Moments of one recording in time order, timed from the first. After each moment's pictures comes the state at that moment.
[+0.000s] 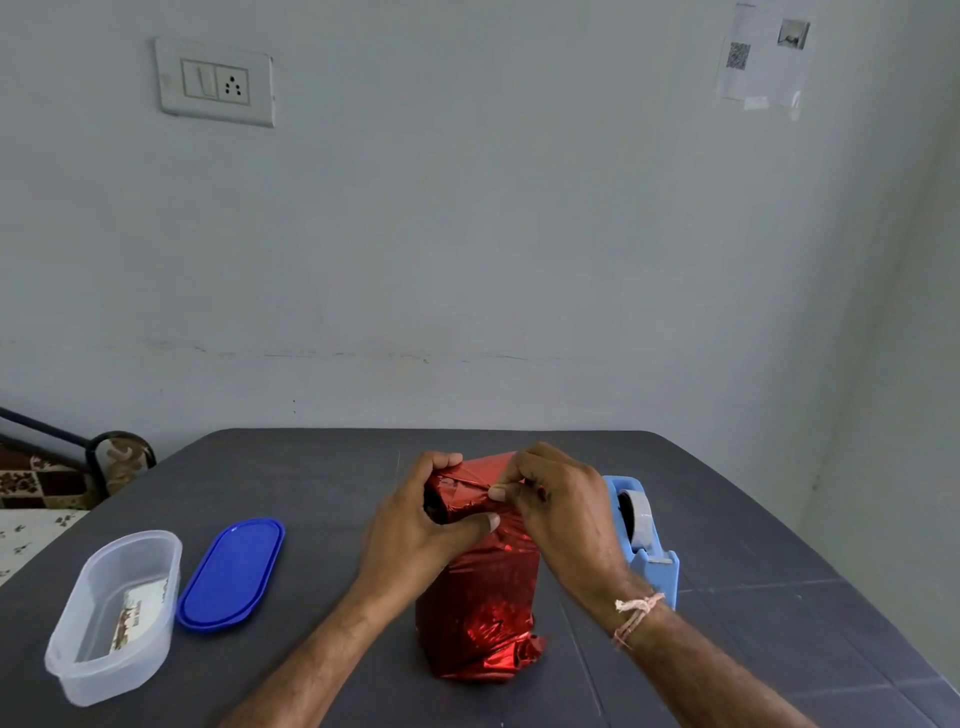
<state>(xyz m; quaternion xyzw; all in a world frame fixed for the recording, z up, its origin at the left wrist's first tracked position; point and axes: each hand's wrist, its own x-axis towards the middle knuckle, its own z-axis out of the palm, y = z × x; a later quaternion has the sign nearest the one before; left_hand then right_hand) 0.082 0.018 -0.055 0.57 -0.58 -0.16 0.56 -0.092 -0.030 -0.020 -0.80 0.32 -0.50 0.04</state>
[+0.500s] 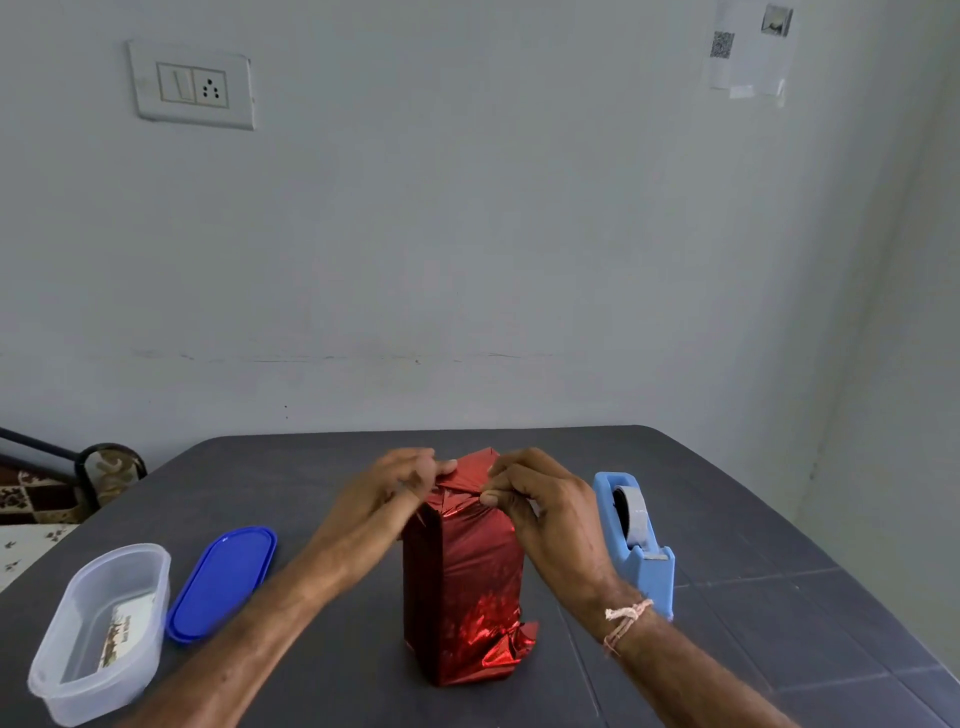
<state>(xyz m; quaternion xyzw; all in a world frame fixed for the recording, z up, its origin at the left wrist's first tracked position) 0.116 0.026 -0.024 0.55 -0.65 -0.21 0.48 -0.093 -0.040 -0.037 -0.80 0.25 -0.55 0.07</state>
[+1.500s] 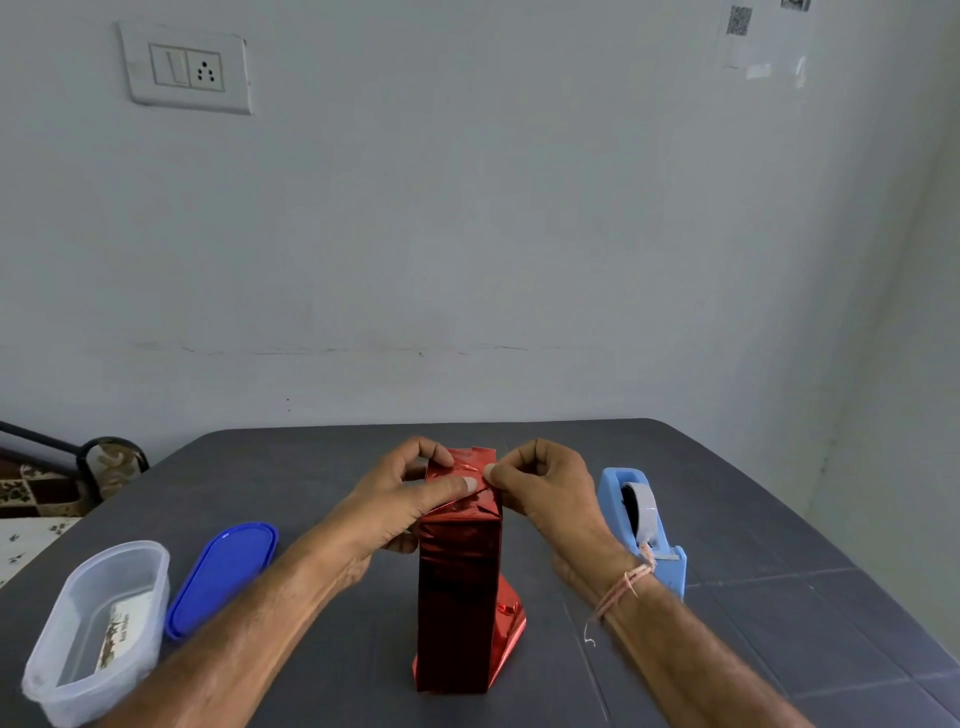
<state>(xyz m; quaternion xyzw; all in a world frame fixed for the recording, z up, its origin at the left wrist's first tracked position) 0.103 0.009 -0.010 0.56 -0.53 -0.40 0.50 -0.075 -0.046 -0.013 -0.59 0.45 -0.50 0.45</state>
